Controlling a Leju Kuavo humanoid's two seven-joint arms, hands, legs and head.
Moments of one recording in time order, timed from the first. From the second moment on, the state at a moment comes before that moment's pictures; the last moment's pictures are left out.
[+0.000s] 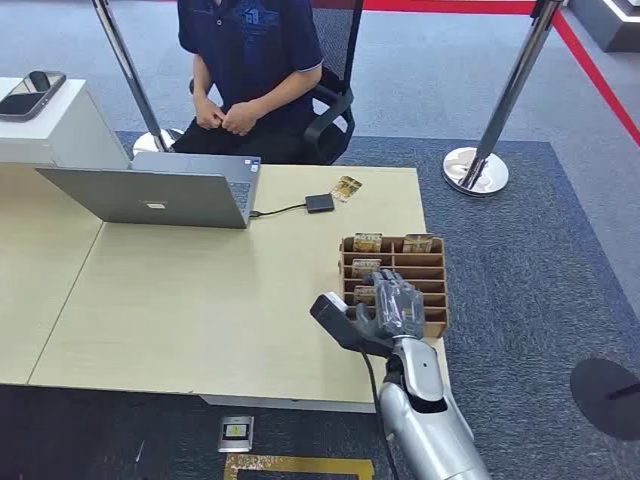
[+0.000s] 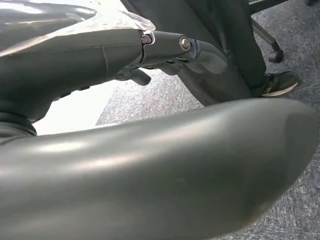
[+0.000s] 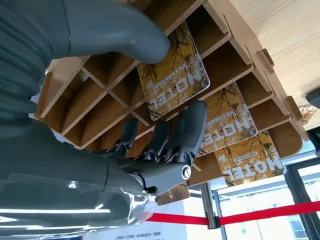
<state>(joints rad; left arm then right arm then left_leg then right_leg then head) -0.07 -0.27 0.79 -0.21 -1.50 0.59 0.15 -0.29 0.19 0.42 -0.88 1.28 -0.32 0.09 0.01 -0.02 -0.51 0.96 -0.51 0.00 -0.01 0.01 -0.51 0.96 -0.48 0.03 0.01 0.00</state>
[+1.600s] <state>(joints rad) -0.07 -0.27 0.77 -0.21 -1.51 0.59 0.15 -0.28 0.19 0.41 -0.86 1.26 -0.33 0.05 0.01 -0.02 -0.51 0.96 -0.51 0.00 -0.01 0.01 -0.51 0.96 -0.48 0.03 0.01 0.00</state>
